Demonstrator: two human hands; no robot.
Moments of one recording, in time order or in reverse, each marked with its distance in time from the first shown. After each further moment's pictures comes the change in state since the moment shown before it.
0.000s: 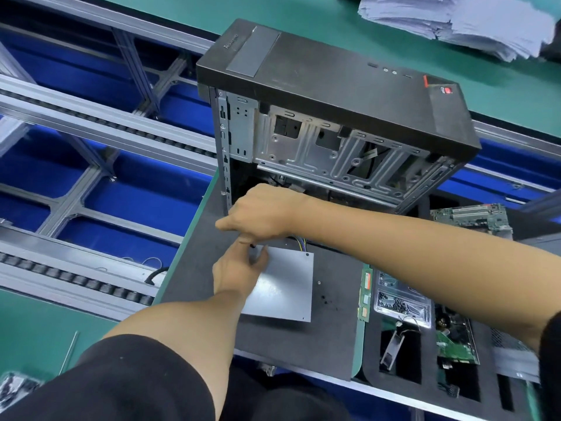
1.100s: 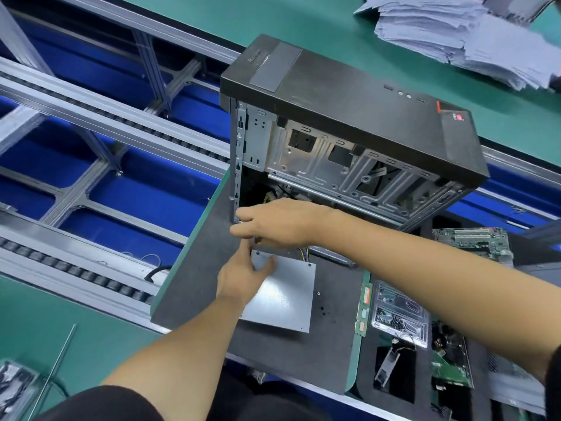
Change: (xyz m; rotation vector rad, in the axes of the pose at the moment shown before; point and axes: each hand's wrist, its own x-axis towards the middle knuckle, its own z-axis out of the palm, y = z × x) left_hand -0.001 0.005 -0.005 -0.124 -0.087 0.006; right_hand -0.017 0.009 0.000 0.183 -0.006 -0.075
